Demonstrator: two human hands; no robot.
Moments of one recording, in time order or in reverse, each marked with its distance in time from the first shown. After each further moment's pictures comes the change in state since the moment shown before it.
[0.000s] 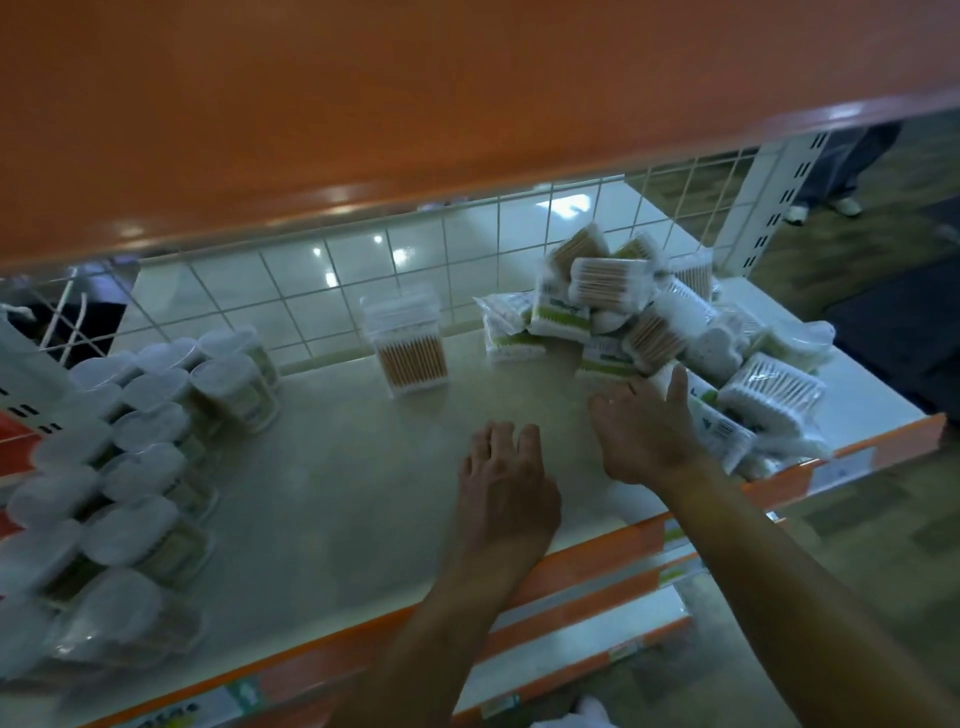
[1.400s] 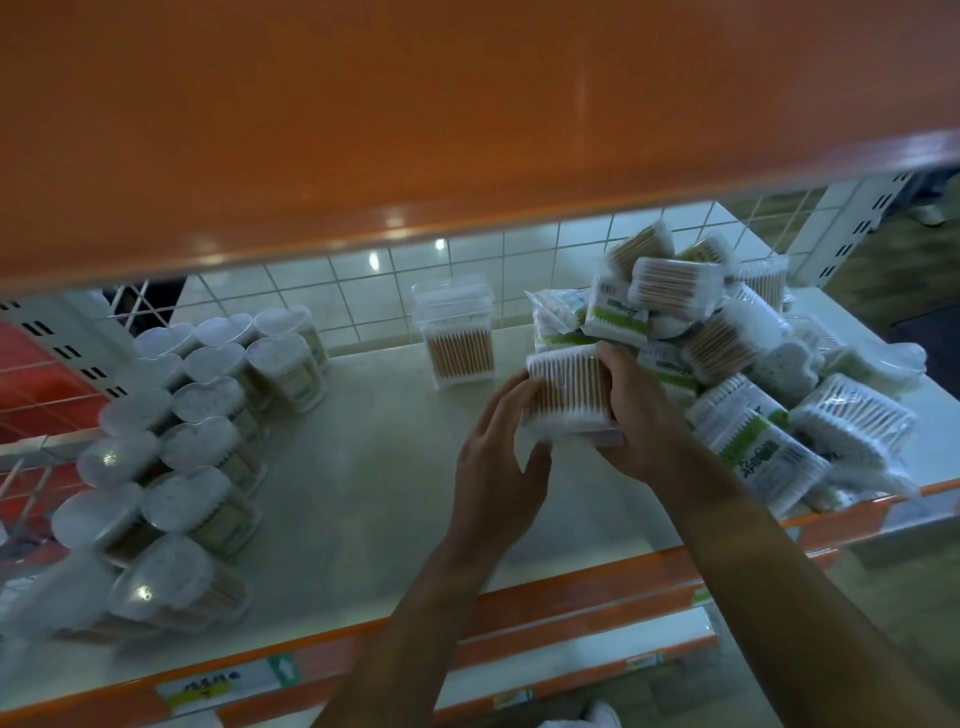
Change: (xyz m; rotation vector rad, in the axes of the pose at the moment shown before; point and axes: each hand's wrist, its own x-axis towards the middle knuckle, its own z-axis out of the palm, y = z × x) left_hand 0.010 -0.042 -0.024 -0.598 0.242 0.051; right_hand 0.031 -0.048 -0.028 2.121 -0.187 0.283
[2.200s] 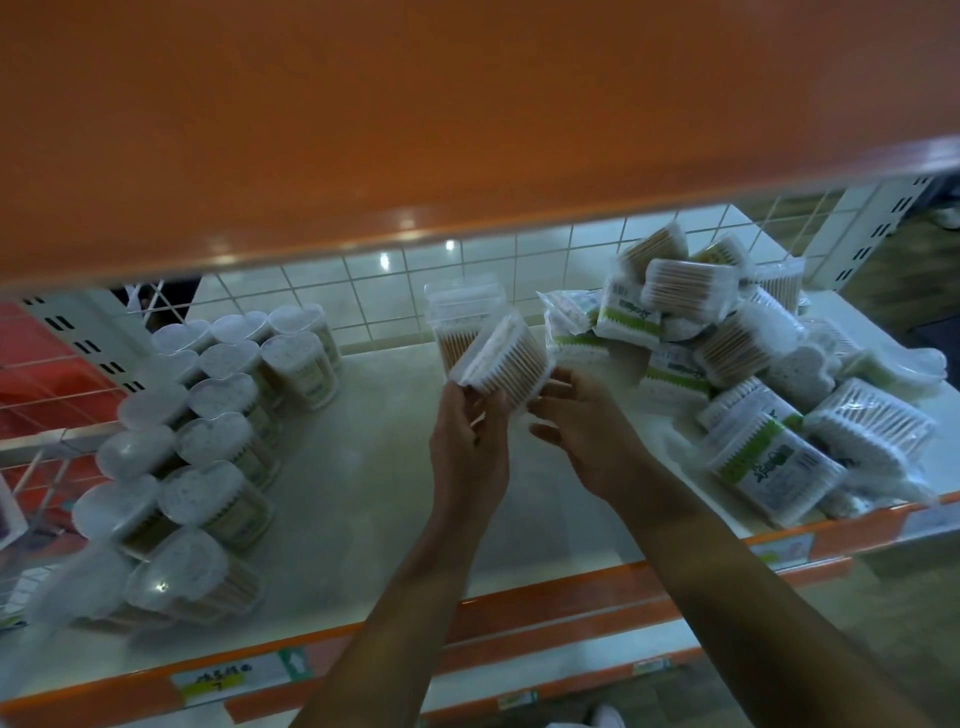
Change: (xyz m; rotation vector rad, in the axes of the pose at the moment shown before) left_hand 0.015 -0.007 -0.014 -0.227 0.266 -0.315; right_hand 0.011 0.032 0.026 -0.238 -0.112 -0.119
